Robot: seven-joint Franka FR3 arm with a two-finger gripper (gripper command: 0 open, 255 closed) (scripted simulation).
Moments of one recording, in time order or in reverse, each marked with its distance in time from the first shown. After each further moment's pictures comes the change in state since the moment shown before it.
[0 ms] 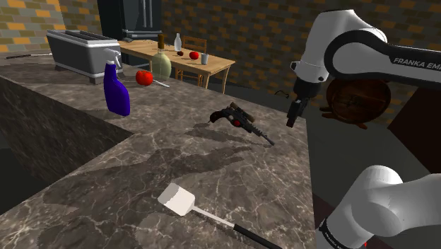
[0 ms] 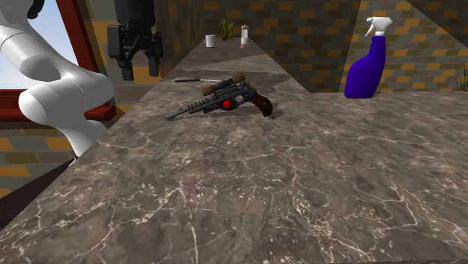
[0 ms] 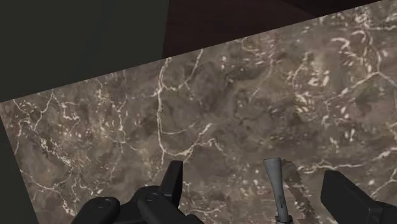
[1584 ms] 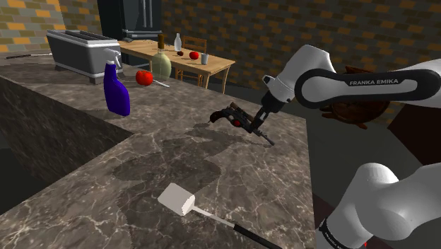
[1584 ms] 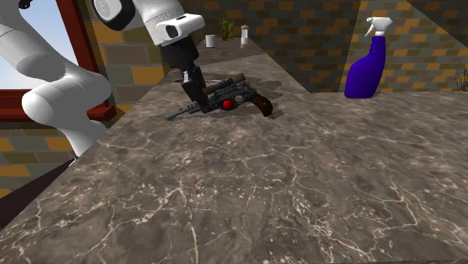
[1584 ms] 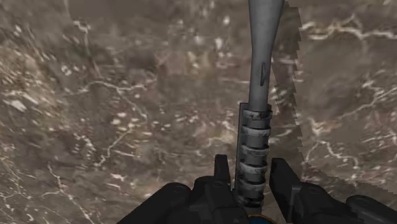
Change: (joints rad) arm 0.173 0.136 -0.134 -0.210 0.194 0.683 -0.248
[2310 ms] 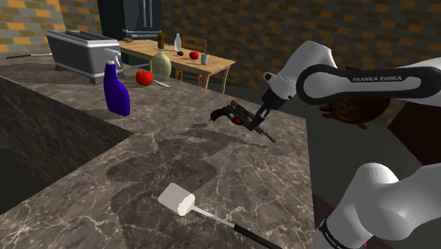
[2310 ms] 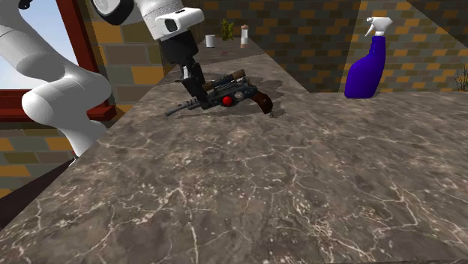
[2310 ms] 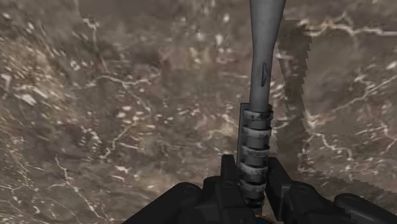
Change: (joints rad) arm -0.001 -0.006 0.000 0.024 -0.002 -0.030 0.002
